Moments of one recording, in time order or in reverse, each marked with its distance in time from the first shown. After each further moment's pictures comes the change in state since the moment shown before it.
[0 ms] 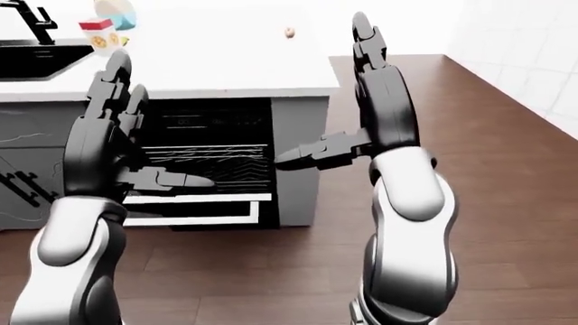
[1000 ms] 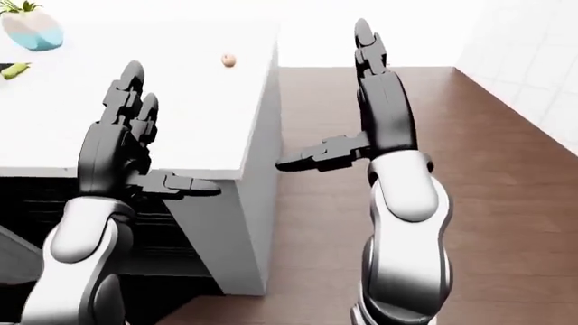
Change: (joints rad) left arm 0.021 -0.006 -0.007 0.042 -0.009 -0.024 -0.009; right arm 0.029 0.002 0.007 0.015 -0.007 -0.028 -0.026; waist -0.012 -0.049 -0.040
